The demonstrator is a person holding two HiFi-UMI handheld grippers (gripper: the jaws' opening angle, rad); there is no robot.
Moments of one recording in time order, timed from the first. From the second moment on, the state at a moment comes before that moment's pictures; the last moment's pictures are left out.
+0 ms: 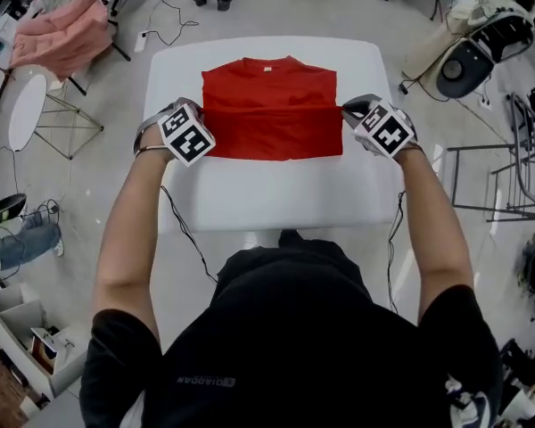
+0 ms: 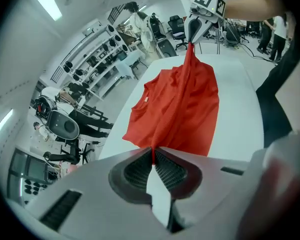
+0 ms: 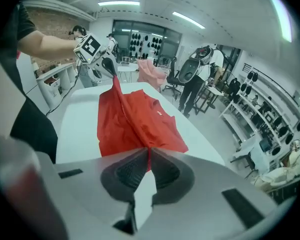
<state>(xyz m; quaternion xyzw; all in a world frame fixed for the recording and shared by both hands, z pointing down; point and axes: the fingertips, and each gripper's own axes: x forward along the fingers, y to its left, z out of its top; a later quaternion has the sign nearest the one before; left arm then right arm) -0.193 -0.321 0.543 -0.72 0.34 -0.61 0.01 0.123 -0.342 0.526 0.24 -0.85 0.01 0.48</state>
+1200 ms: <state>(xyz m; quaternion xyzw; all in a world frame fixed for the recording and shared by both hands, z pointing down) -0.220 -0.481 0.642 -0.65 0.47 -0.59 -0.13 0.109 -0.512 0.628 0.30 -0.82 0.11 0.47</state>
